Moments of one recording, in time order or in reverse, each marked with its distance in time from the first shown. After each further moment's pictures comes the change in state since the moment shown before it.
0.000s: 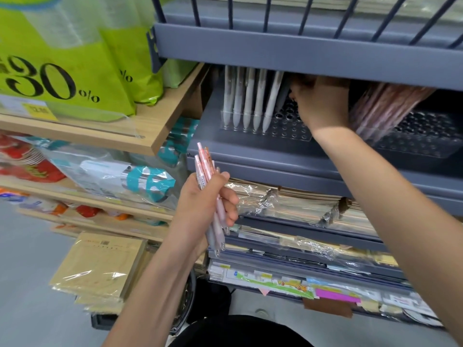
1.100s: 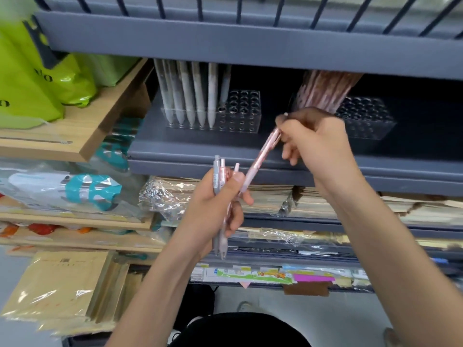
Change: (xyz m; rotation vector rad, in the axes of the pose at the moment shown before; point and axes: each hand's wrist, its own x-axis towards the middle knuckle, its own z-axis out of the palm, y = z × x) left_hand 0.002 -0.038 0.072 0.173 -0.309 -0.026; right_hand -0.090 0.045 -0.082 0.541 -0.136 0.261
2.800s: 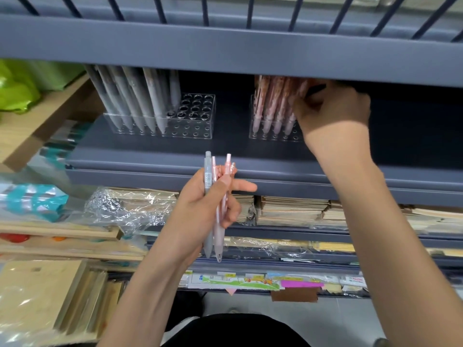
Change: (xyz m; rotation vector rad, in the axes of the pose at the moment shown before) left_hand 0.020 -0.005 0.067 0.064 0.005 0.090; right_hand 0.053 0.001 -0.084 -0.805 0.331 -0.186
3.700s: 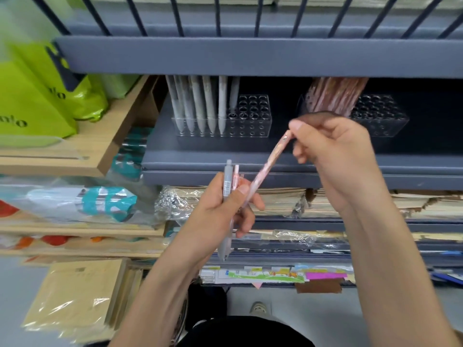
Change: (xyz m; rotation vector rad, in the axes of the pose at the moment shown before) left_hand -0.026 0.017 -0.091 -0.001 -0.171 0.006; right_hand -0.085 -0.081 0.025 1.046 -0.265 0.228
